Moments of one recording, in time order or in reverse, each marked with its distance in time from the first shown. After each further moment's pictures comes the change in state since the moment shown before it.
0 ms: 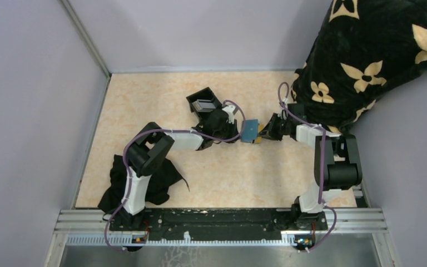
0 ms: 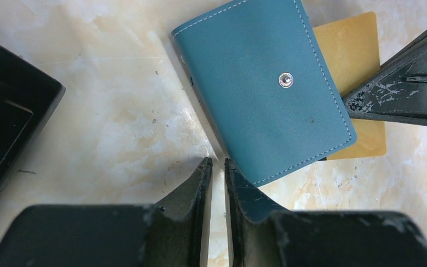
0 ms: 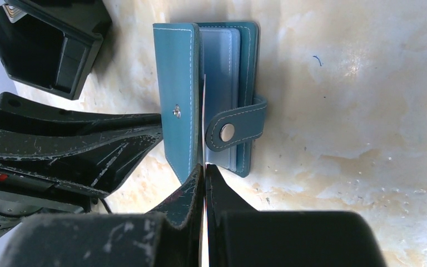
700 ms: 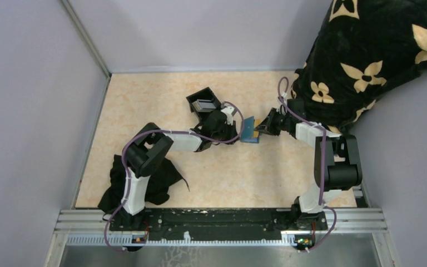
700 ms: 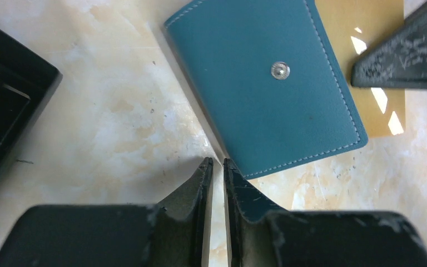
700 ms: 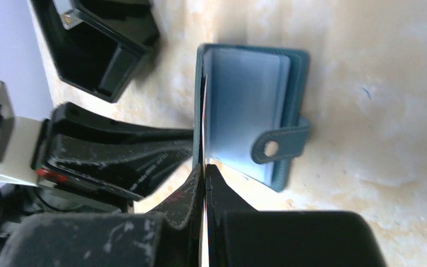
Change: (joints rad) left arm 0.000 -0.014 -0.031 0.021 0.018 0.005; right arm 0.014 -0.008 0.024 0.042 -0.055 0.034
